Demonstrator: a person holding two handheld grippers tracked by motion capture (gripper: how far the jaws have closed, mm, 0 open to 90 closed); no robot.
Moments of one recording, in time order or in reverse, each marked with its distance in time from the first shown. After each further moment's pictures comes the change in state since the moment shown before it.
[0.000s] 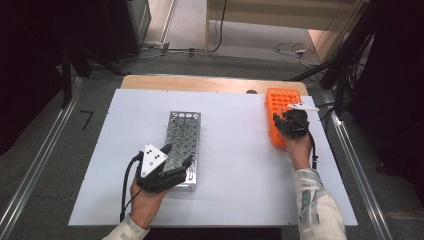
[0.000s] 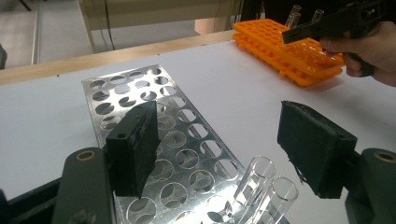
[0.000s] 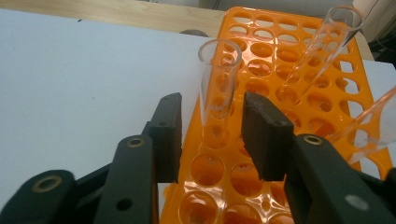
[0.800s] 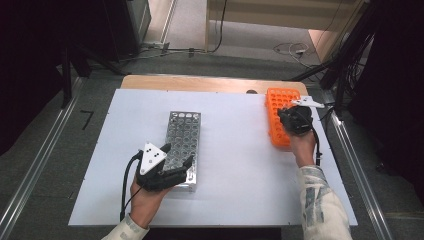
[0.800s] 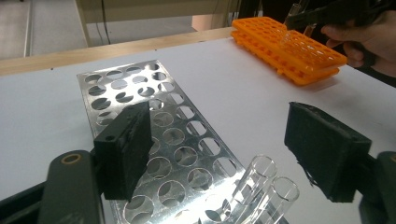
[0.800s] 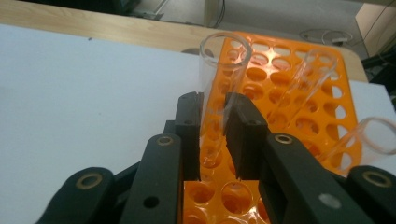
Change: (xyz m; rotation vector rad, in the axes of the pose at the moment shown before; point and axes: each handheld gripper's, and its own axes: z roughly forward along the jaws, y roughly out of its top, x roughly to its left) left arm 0.003 0.001 0.002 0.013 -0.014 -0.031; right arm -0.006 0.014 -0.013 -0.047 0.028 -0.021
